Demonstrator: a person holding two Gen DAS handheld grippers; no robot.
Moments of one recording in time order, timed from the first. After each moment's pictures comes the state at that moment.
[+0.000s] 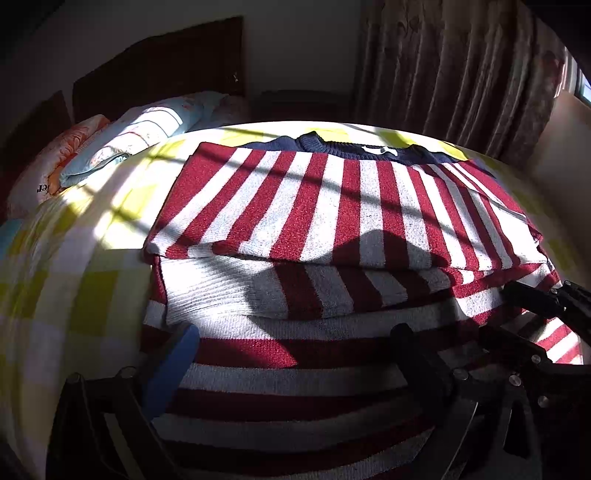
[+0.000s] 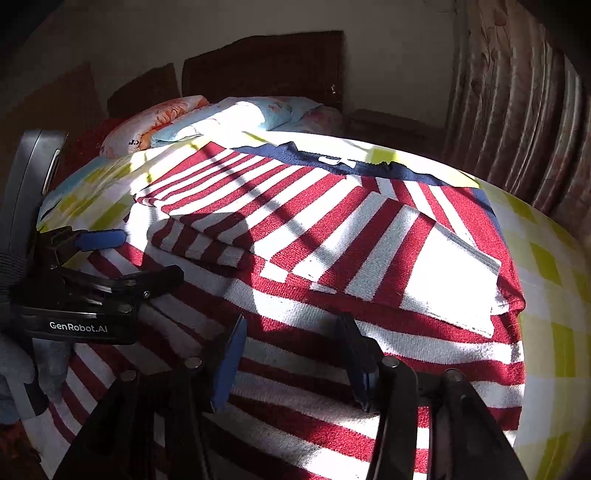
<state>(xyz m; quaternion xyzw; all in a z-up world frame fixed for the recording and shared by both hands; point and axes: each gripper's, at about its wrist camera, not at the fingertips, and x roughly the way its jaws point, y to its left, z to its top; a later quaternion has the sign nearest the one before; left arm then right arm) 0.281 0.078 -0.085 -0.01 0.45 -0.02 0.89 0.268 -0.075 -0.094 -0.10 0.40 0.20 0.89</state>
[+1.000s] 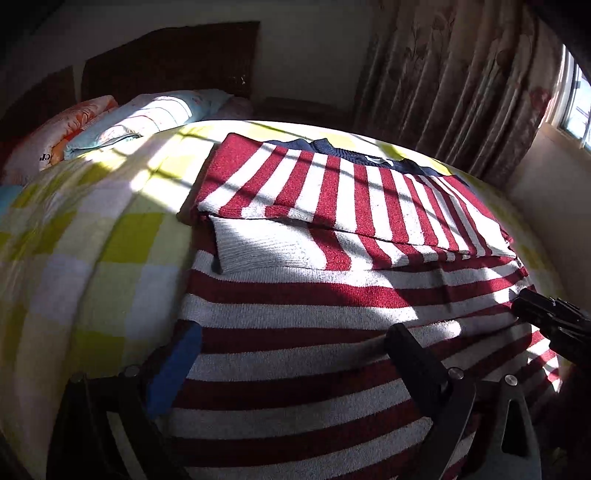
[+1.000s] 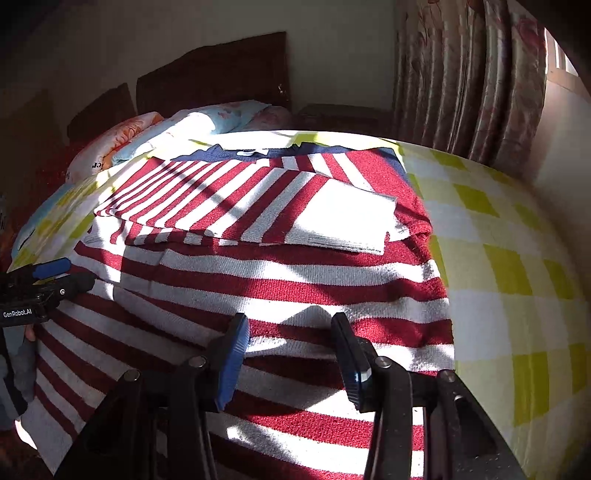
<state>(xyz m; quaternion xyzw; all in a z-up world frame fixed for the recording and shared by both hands) 0.221 0.117 -0.077 -0.08 0.42 -0.04 0.90 0.230 -0.162 -0.088 -0.01 0.41 0.14 0.90</state>
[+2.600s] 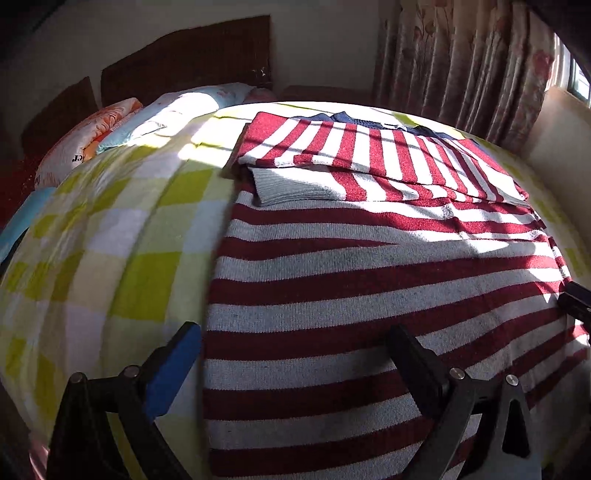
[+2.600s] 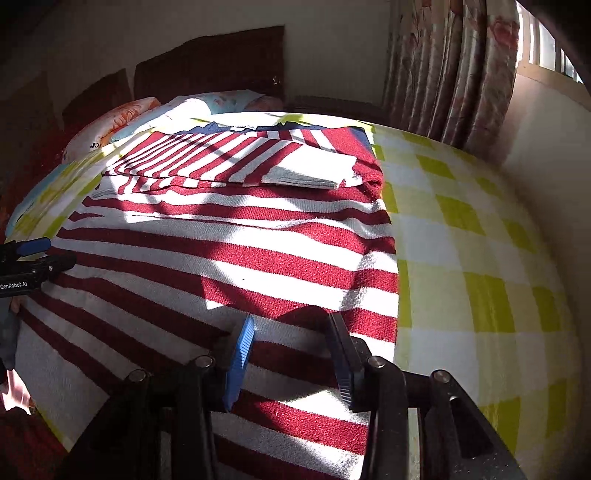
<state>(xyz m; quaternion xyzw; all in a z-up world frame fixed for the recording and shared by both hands) 0.165 0.112 -0.077 -0.02 0.45 0.03 0.89 0.166 -0.187 -0.090 -0.06 0.42 0.10 0.90</state>
